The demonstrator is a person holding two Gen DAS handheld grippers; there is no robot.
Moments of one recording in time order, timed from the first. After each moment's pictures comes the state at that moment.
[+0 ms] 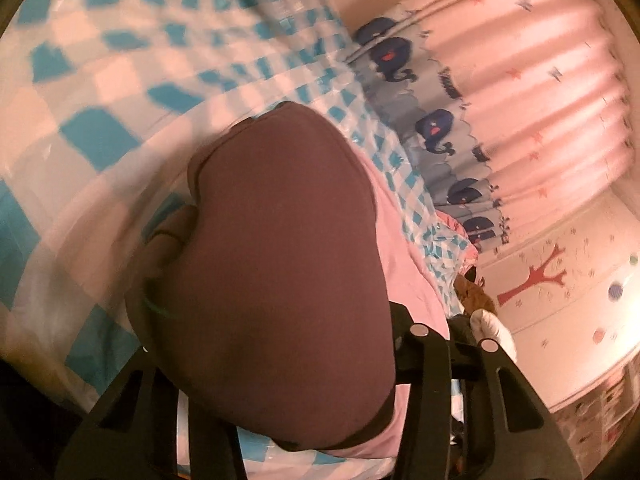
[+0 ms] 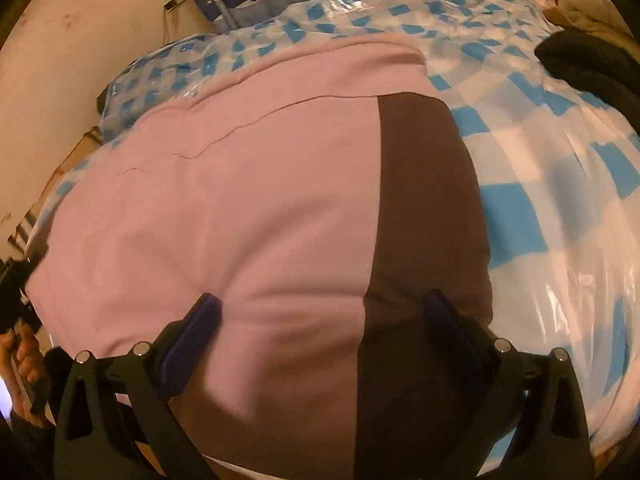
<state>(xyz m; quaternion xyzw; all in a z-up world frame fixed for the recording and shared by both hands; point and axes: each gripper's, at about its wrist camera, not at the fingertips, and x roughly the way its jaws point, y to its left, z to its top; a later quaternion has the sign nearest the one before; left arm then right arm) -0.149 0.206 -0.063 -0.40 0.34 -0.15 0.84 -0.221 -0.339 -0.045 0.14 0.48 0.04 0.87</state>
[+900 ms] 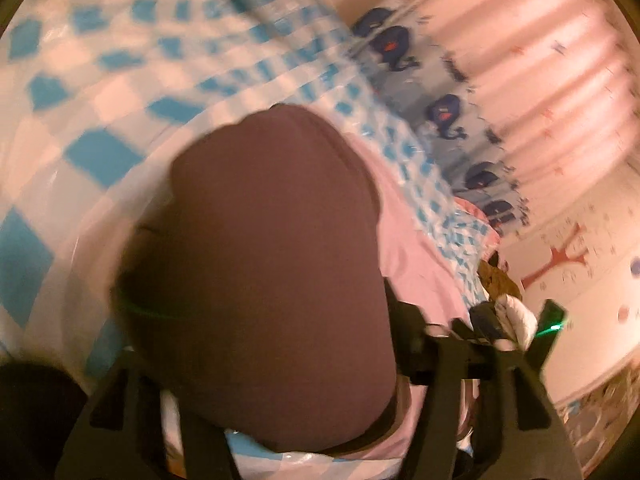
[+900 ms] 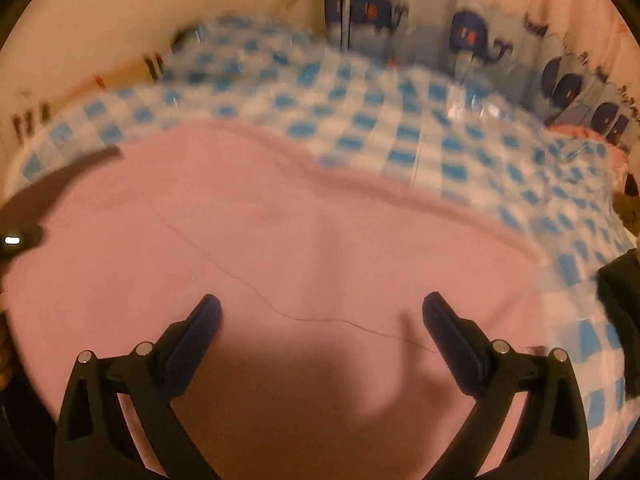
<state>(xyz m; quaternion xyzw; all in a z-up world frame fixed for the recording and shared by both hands) -0.147 0.201 -0.066 -0.38 0.38 -0.11 0.84 -0.110 -0.196 -0.011 -0.10 0.43 0.11 0.89</state>
